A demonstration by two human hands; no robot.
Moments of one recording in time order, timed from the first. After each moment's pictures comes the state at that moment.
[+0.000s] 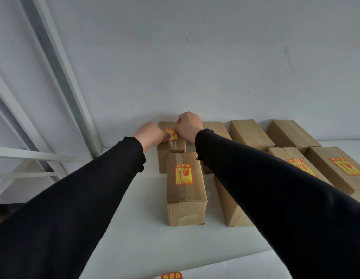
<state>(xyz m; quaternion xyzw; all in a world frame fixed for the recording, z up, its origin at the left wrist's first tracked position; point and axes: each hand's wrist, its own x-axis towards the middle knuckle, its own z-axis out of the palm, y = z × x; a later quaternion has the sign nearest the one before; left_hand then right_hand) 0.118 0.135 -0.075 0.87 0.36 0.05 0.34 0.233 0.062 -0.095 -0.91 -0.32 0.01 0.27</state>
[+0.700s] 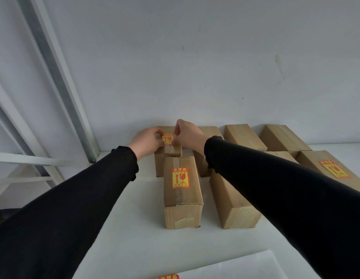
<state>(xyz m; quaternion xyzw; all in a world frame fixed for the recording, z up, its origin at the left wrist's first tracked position) 0.105 0.139 -0.082 0.92 0.26 0.09 0.29 0.216 0.028 -0.080 -0.88 -0.39 0.06 0.26</state>
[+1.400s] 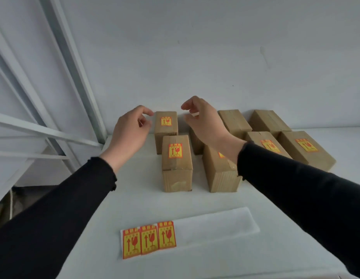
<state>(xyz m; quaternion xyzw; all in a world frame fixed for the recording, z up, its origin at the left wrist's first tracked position) -0.005 0.074 -0.047 0.88 0.23 0.32 0.28 0.127 -0.090 -0.025 -0.80 -0.43 -0.04 0.42</state>
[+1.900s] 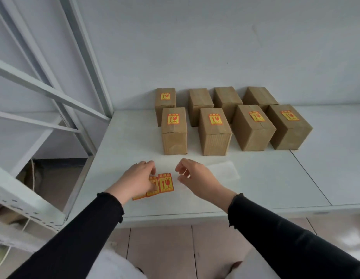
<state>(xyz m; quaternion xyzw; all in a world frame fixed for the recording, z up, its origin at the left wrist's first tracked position) -0.125 -0.030 -0.142 0.95 0.25 -0.11 0.15 -0.004 -0.200 -0.155 -0.83 -0.46 0.13 0.28</state>
